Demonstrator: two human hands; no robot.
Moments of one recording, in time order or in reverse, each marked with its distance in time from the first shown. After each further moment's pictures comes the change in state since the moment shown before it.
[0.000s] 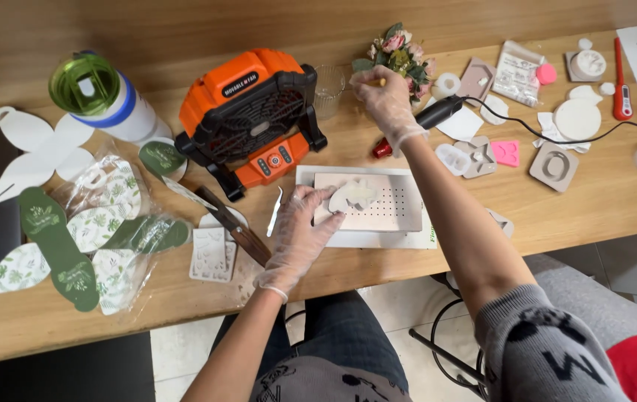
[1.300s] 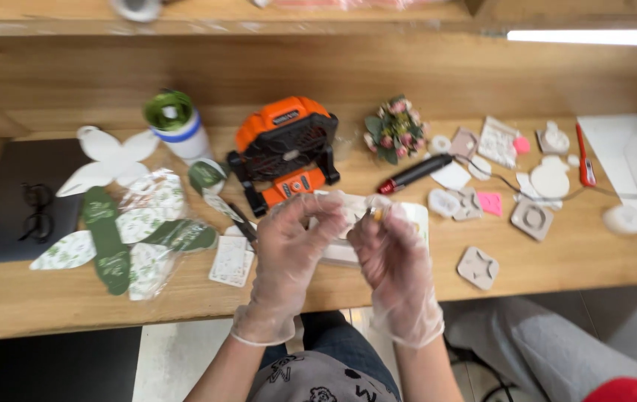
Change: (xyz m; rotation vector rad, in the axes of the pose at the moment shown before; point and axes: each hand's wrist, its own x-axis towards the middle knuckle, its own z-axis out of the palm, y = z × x) left_hand -0.078 0.145 -0.098 -0.792 0.428 0.226; right_hand -0.270 -0.049 0.011 1.336 -0.262 -0.178
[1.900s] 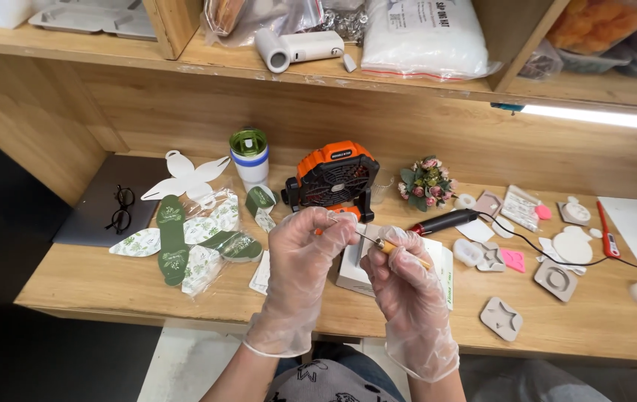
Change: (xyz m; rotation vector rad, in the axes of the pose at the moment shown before) left_hand -0.039 0.070 -0.047 -0.441 -0.044 -0.022; right_hand -0.056 0.005 0.083 0.075 -0.284 -0.018
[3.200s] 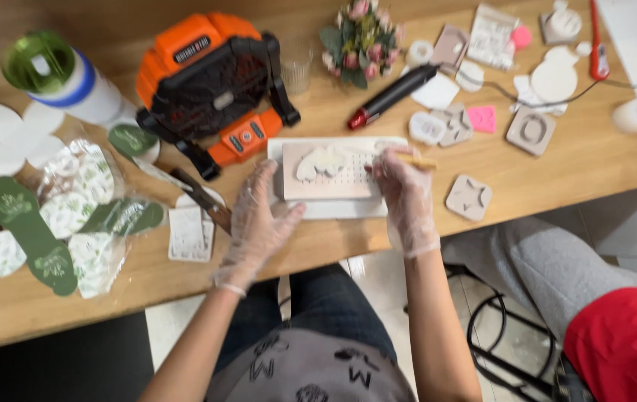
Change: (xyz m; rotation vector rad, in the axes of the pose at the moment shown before) left_hand 0.039 -0.223 -0.112 1.260 -0.415 -0.073; right_hand 0.026 -0.036 -0.228 -0.511 0.744 -0.107
